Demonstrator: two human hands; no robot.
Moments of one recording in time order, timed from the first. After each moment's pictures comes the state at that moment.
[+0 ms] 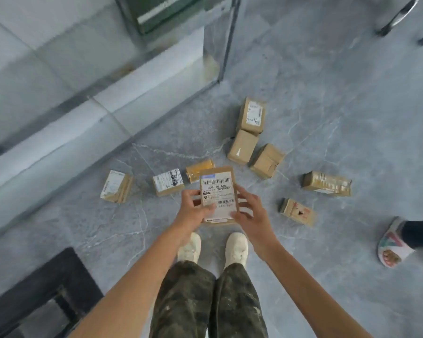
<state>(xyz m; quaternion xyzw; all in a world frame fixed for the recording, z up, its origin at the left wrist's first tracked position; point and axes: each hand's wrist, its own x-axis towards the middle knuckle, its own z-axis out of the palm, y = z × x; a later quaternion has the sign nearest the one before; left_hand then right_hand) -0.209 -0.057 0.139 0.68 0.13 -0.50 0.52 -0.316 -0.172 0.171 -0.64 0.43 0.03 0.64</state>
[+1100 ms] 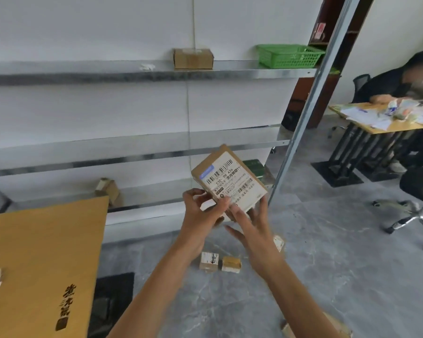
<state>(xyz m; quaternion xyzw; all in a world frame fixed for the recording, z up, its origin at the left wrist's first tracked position) -0.432 0.069 0.720 0.62 0.02 -0.09 0.78 -0.475 -0.051 0.717 -0.61 0.06 -0.05 0.79</state>
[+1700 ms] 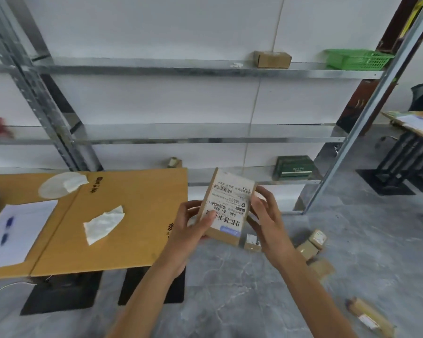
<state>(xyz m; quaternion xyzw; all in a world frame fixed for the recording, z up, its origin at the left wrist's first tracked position) -0.657 0.359 0.726 0.65 0.04 -0.04 0.76 -0.633 0.183 0.723 -0.61 0.00 0.00 0.79</state>
